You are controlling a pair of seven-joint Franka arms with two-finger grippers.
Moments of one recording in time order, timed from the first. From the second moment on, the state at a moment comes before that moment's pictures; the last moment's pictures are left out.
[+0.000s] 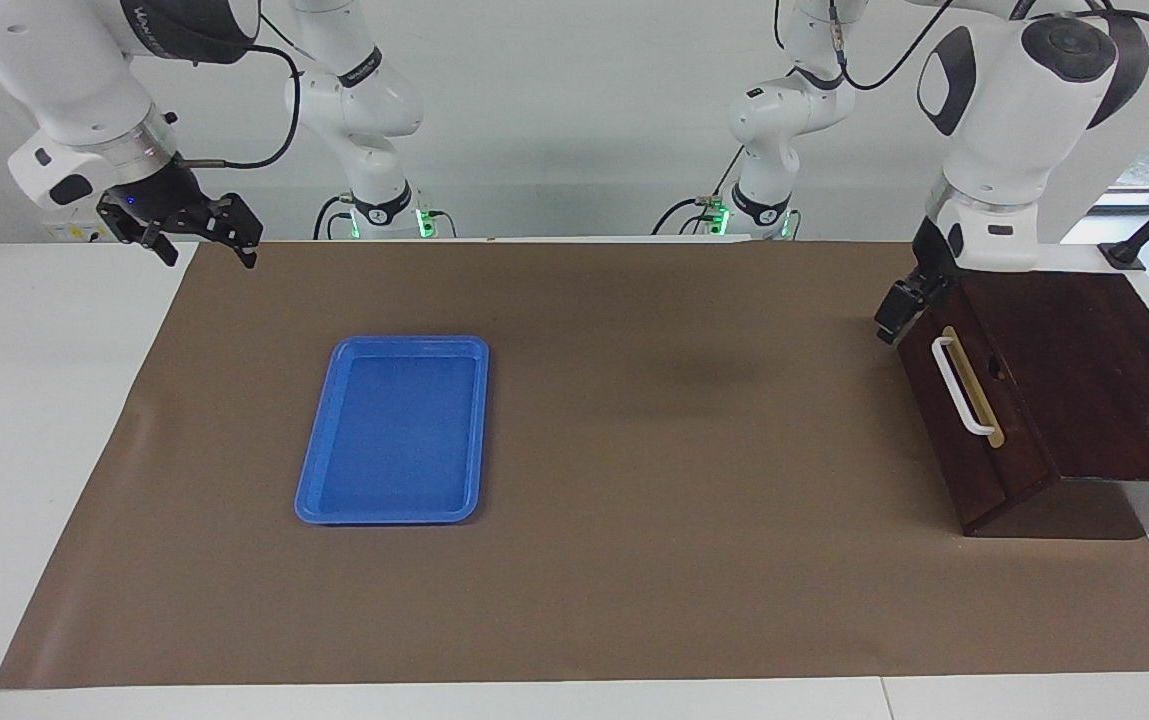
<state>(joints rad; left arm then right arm) 0.25 0.00 -0.44 -1.62 0.05 1.57 -0.26 -0.16 0.01 0.08 -1.54 -0.02 1.44 -0.03</state>
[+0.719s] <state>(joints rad) 0.29 -0.01 -0.43 -1.63 0.04 1.56 -0.11 -0.16 0.01 0.08 -1.54 -0.02 1.44 -0.03</state>
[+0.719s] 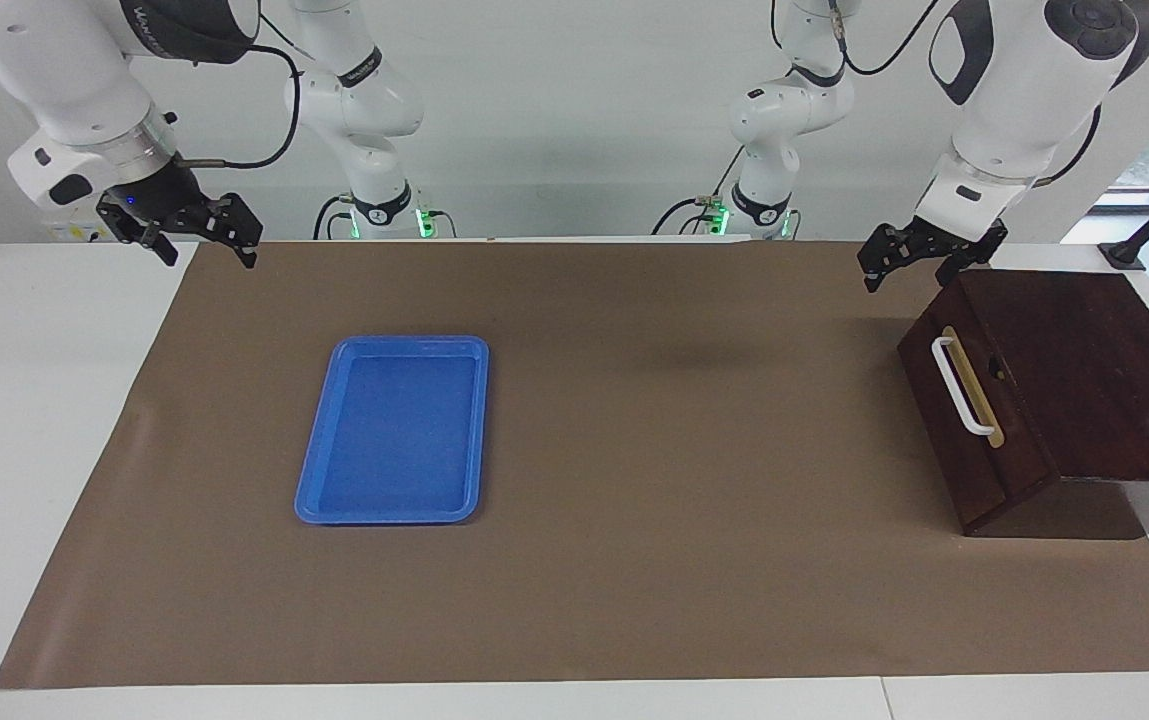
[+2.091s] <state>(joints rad) -0.02 -0.02 -0.04 -1.64 0.04 1.60 -0.10 -0.16 0.01 0.08 -1.54 -0.02 1.44 -0.03</state>
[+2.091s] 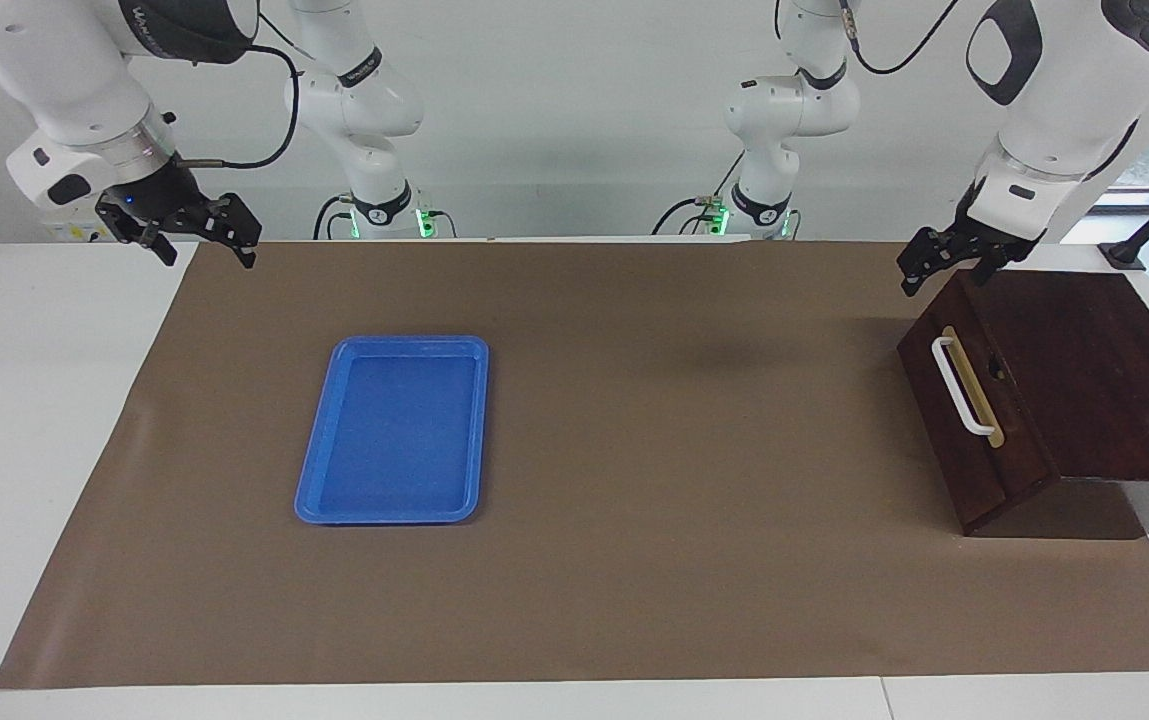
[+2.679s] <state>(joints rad) -0.02 -0.02 -0.06 -1.64 0.02 1.59 -0.10 -0.16 0.01 0.08 -1.54 -0.02 1.44 -0.03</state>
